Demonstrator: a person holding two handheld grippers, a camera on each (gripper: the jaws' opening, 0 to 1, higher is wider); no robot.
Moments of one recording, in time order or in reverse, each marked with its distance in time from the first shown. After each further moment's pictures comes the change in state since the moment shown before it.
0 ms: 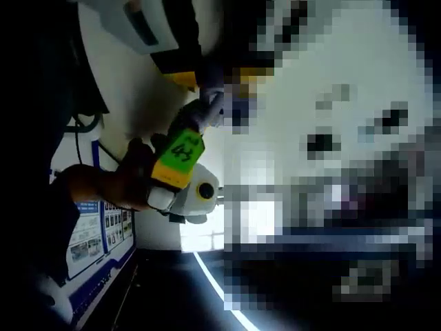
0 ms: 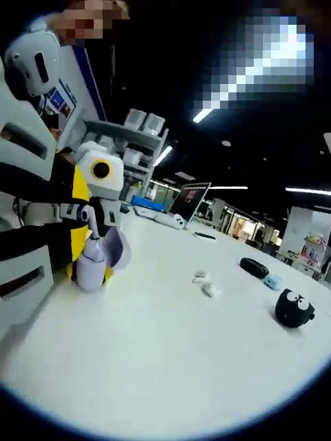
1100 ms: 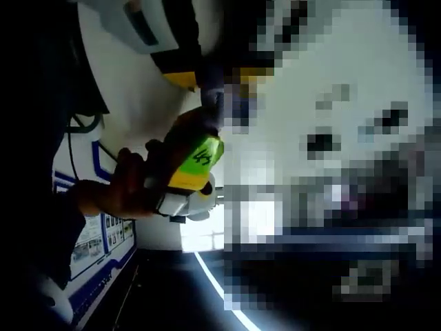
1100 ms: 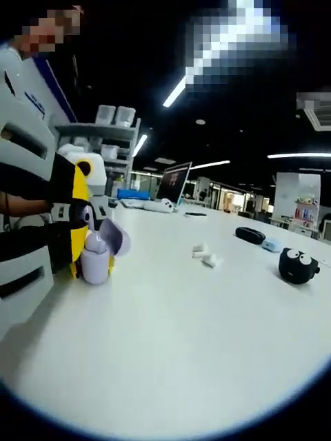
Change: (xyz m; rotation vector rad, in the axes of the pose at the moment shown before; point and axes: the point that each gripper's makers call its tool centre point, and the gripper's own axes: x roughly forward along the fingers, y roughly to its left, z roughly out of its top) left arm 0.000 -0.001 0.000 0.003 -0.001 -0.002; right arm -0.004 -0.004 0.011 0.160 -0.092 -0.107
